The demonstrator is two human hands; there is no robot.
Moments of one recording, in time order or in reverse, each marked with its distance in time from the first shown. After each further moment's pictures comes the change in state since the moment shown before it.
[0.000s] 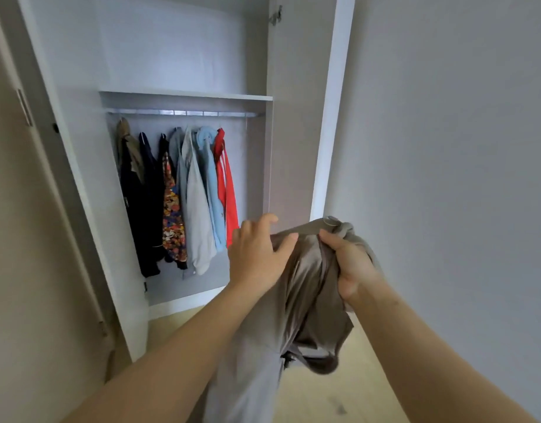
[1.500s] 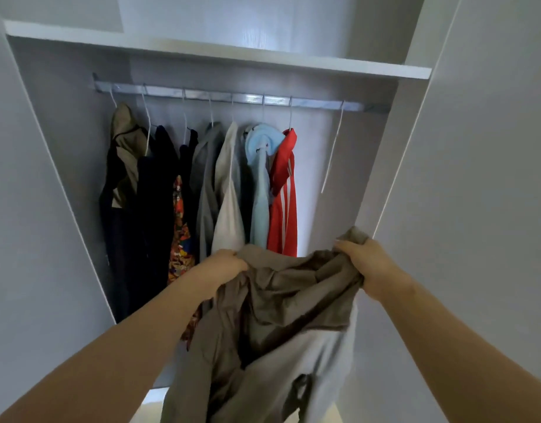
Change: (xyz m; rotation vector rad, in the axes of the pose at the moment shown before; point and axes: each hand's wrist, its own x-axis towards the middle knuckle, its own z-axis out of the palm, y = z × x) left_hand 0.599 -0.397 0.095 -0.192 -0.249 -0.775; right_hand 0.733 0.002 0.165 -0.658 0.027 0.028
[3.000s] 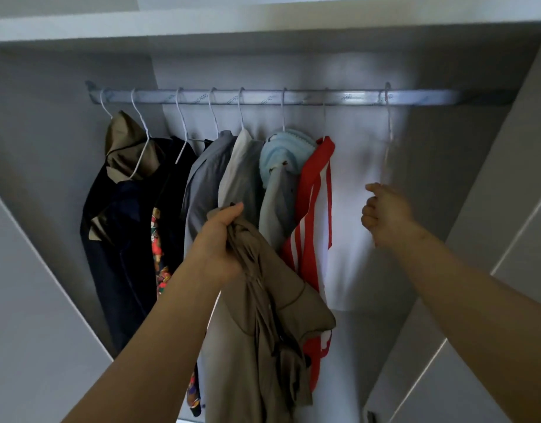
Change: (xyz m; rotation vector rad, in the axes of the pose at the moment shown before) left_hand 0.148 0.126 0.007 -1.255 0.176 0.006; right_hand 0.319 -0.086 0.038 0.470 -0.173 -0.044
